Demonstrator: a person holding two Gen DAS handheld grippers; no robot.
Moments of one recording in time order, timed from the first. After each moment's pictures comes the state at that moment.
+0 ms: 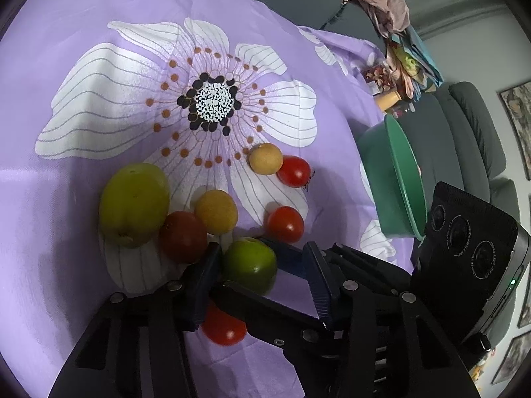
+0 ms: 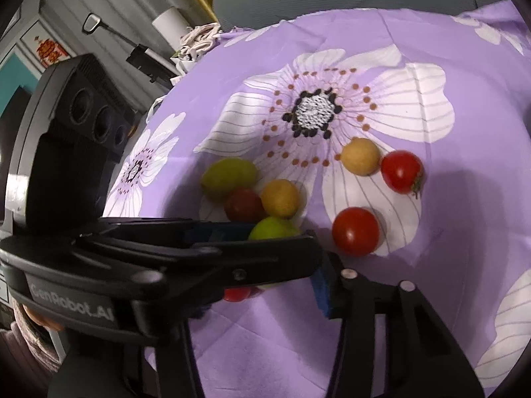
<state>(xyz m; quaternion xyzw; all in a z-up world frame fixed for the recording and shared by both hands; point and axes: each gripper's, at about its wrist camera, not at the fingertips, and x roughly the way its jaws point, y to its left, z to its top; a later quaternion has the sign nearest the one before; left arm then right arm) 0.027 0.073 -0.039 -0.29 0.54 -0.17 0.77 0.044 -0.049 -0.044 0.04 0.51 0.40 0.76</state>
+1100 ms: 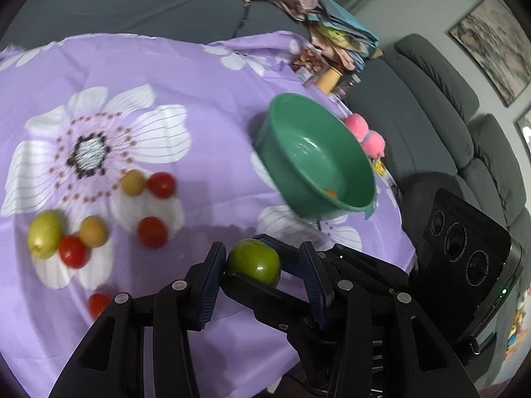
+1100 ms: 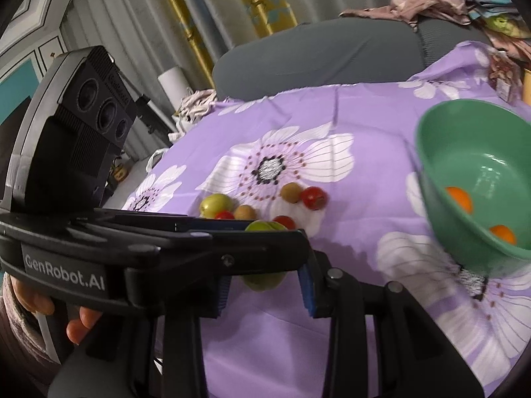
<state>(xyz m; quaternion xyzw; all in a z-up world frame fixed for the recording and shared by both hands) 0.011 -0.031 0.031 -0.18 0.49 -0.23 0.82 -0.003 -0.154 0.006 0.07 0.38 0.37 0.85</state>
